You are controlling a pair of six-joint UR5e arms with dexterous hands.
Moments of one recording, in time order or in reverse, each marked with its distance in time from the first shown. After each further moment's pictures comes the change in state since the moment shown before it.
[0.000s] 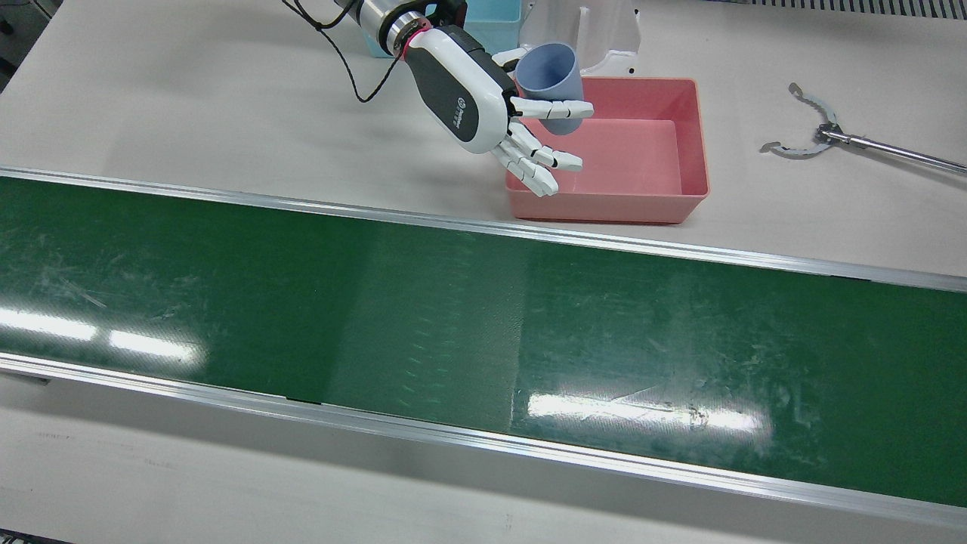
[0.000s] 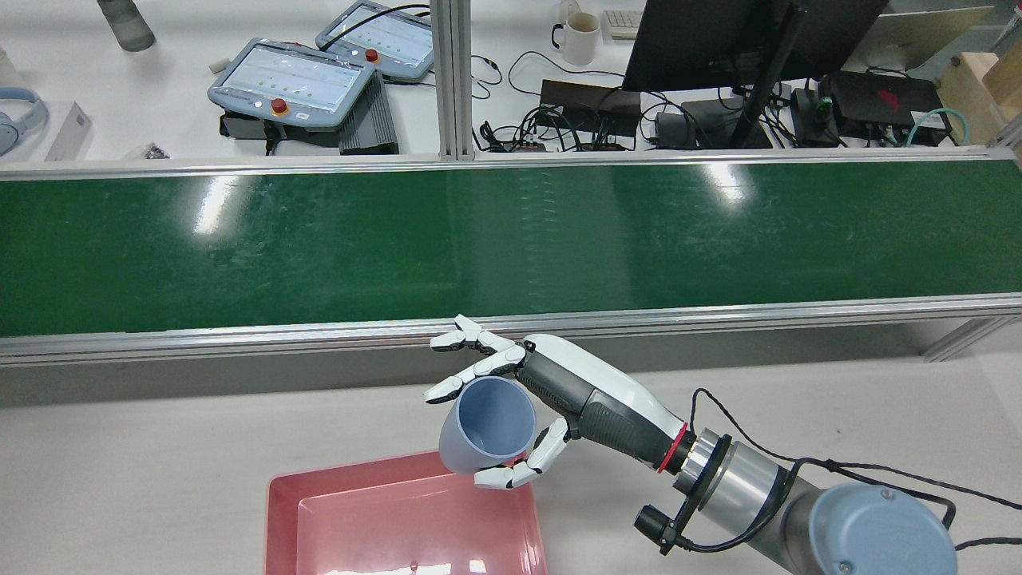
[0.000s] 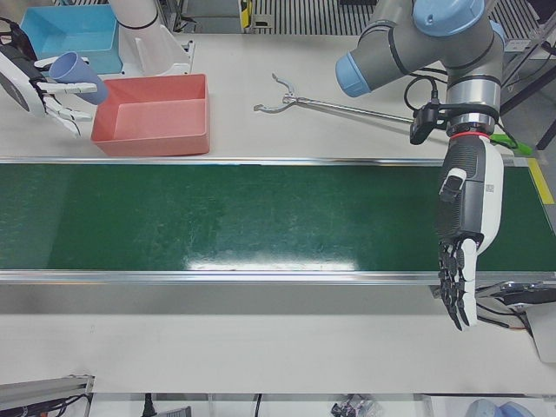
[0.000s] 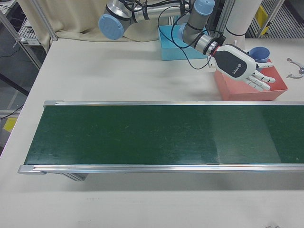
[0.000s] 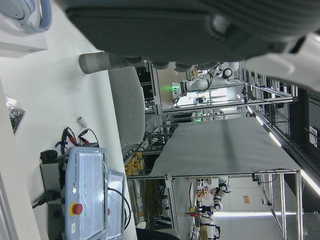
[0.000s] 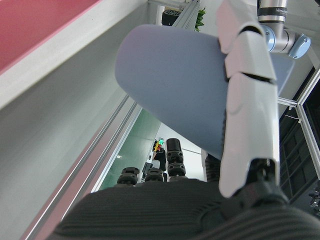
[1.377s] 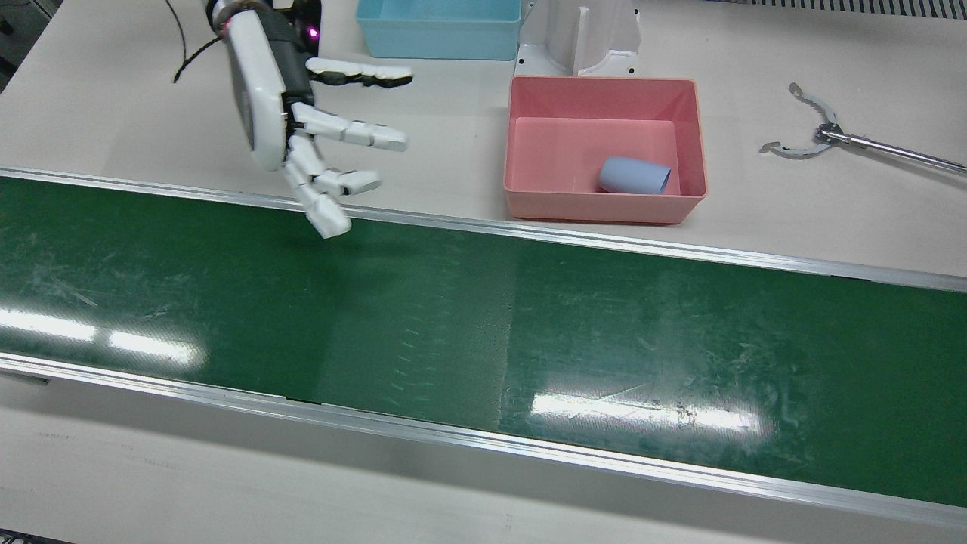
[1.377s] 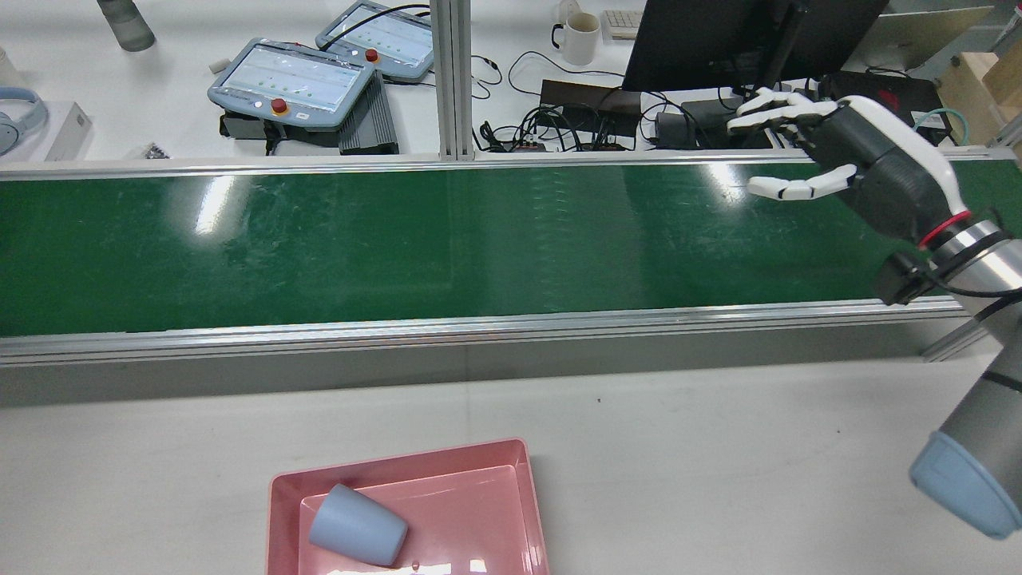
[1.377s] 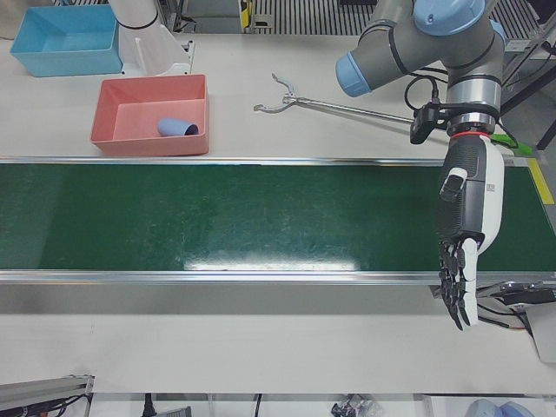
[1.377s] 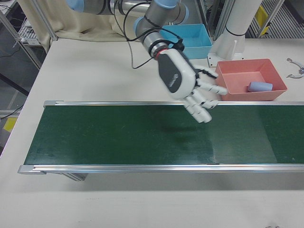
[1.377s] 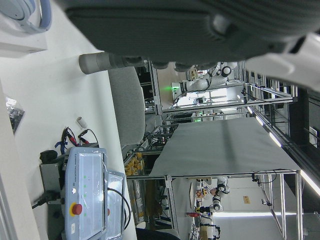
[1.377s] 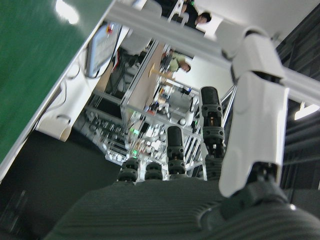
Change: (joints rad) left arm -0.001 0.000 0.000 0.000 0.000 -0.001; right arm 0.685 -0.230 -0.129 0.022 -0.087 0.273
